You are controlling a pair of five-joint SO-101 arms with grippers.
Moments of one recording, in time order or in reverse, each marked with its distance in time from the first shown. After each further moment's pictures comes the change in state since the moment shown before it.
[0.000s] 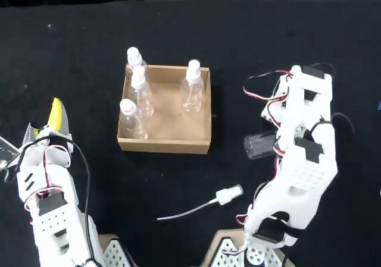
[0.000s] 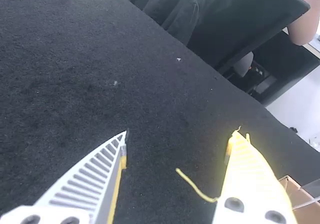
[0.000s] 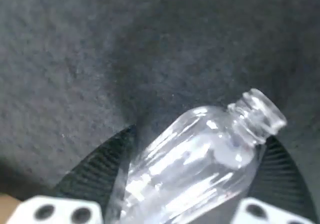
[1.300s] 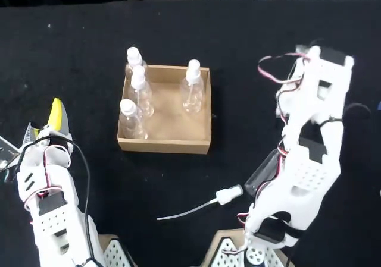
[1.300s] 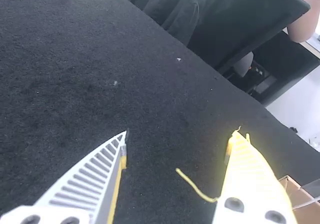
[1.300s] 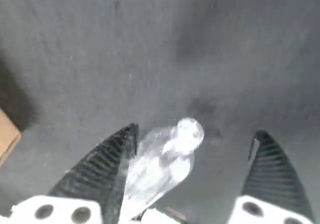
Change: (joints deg) left arm 0.0 0.0 0.0 0.0 0.0; right arm 2.4 -3.1 -11.3 16.0 26.5
